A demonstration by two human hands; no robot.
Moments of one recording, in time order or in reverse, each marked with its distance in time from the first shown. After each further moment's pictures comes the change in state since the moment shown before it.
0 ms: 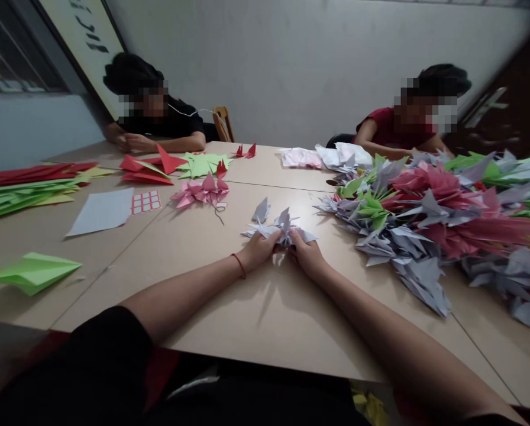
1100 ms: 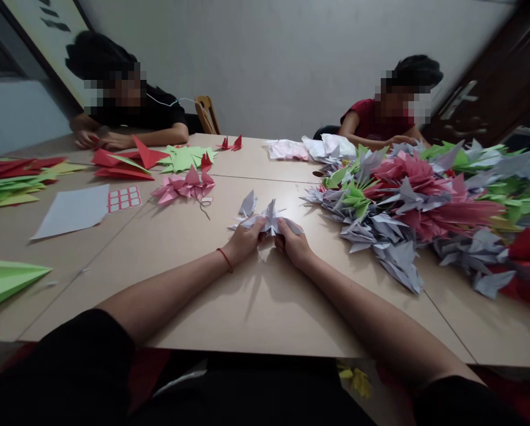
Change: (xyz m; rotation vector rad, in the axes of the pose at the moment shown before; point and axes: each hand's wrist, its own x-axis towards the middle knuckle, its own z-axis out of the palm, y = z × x) left_hand -0.002 0.003 0.001 -0.044 0.081 0.009; right_hand -0.001 -0.006 -0.001 -0.011 -0.042 -0.048
